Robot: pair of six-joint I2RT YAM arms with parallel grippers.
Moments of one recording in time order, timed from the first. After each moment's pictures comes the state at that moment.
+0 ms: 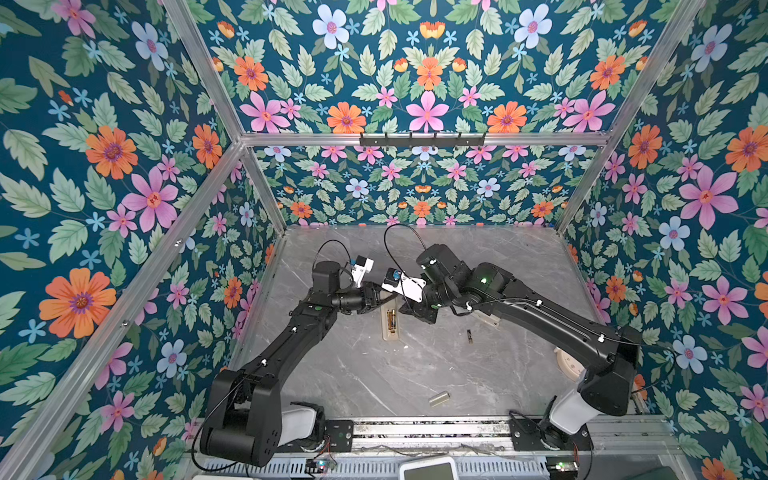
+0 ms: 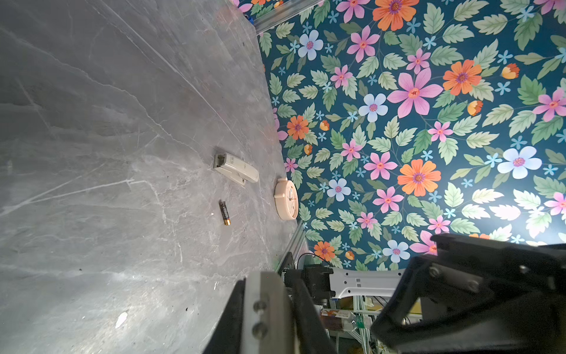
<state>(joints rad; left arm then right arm) -0.26 1.28 0.75 0.04 1.01 -0.78 0.92 1.64 1.67 -0.85 -0.20 -0.34</state>
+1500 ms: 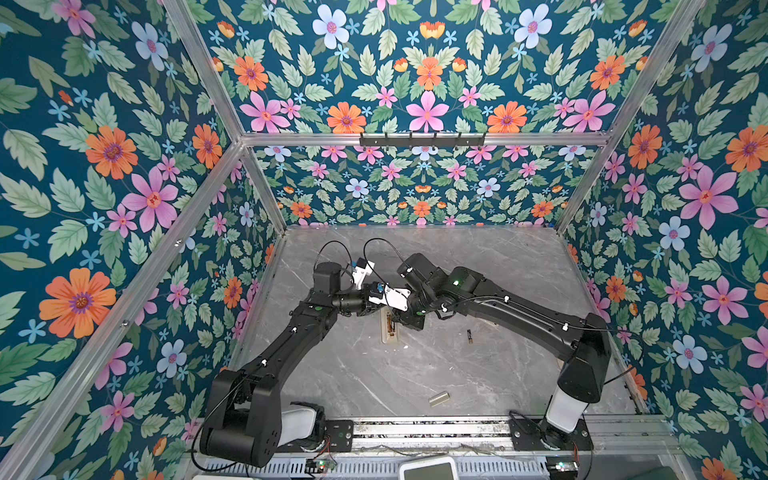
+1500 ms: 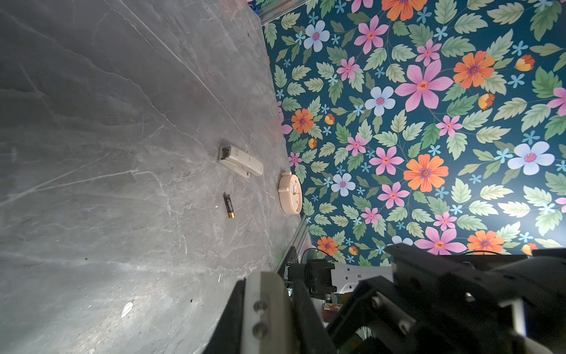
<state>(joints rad) -0.26 1.28 0.75 0.00 1.01 -0.74 0.96 1.78 1.68 -0.85 -0.21 -0.39</state>
